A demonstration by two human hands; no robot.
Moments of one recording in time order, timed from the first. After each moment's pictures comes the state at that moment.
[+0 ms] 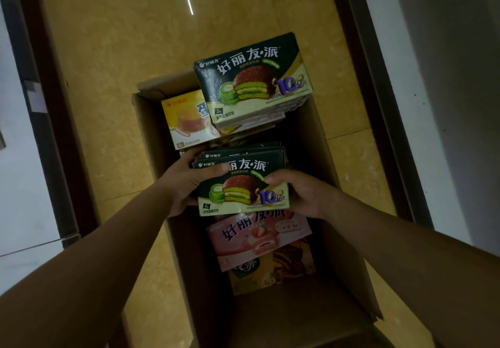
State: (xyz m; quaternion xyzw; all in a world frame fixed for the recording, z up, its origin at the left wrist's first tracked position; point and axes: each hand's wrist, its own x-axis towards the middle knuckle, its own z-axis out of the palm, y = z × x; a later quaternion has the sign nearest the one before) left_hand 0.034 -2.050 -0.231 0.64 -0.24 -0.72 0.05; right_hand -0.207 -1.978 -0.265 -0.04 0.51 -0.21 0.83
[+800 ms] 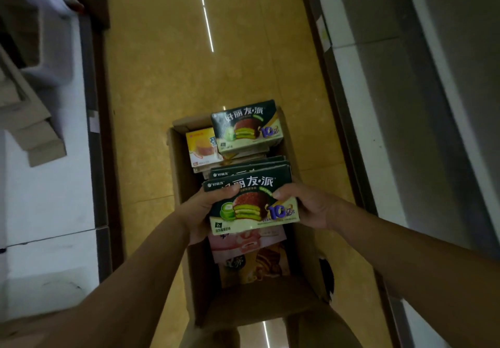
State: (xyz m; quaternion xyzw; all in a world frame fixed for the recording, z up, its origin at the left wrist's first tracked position) left_hand -0.012 -1.996 -0.078 0.57 -0.14 -0.80 0.11; right_hand -0.254 -1.976 -0.119 -0.12 0.50 -0.20 0.84
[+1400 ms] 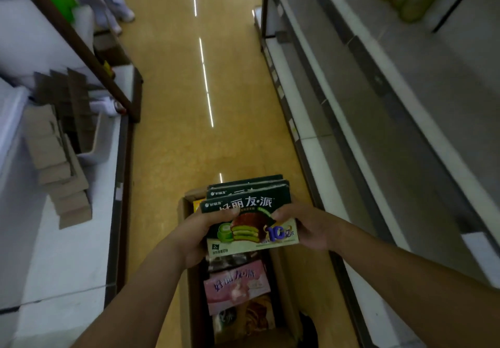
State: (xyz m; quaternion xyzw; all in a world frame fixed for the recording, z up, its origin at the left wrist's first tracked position) left_hand -0.042 -2.013 0.137 0.53 -0.25 -0.79 0.19; right_hand -0.293 -1.997 0.116 -0.24 0.43 -0.25 0.83
